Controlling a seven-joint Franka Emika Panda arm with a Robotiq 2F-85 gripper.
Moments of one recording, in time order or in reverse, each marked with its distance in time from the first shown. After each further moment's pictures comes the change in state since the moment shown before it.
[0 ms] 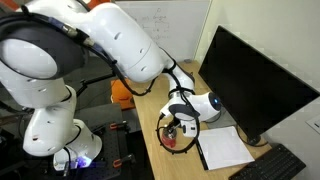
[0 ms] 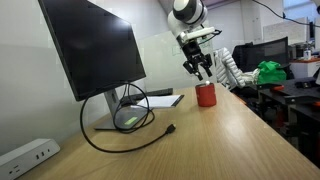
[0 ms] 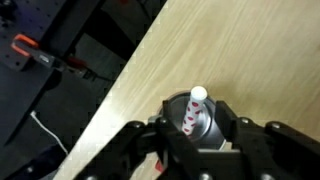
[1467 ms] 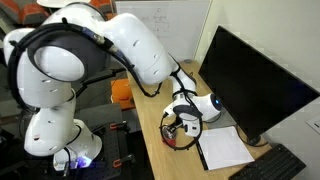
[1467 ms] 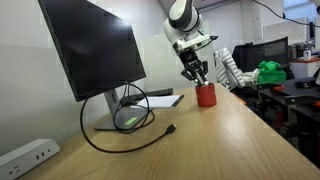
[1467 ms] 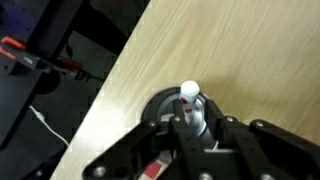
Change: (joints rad) arm 0.029 0.104 -0.005 0.073 0.000 0.008 0.076
